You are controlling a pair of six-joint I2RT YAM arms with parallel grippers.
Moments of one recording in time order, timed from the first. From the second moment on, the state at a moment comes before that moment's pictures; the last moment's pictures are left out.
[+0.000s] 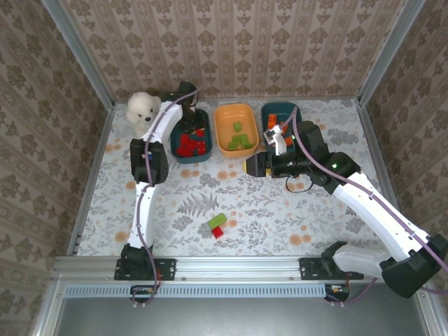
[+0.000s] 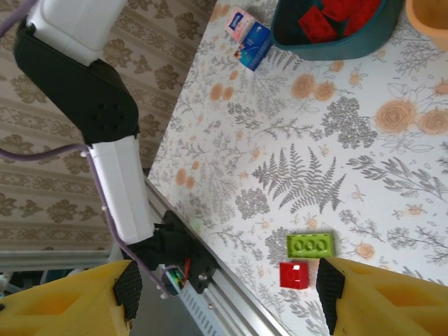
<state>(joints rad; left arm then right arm) -0.30 2.54 2.43 -1.10 0.18 -0.55 0.53 1.16 1.18 -0.67 -0.55 0.55</state>
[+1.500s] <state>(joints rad) -0.36 0.95 0.99 -0.82 0.24 -0.89 0.83 1.82 1.18 -0.66 -0.29 -0.77</state>
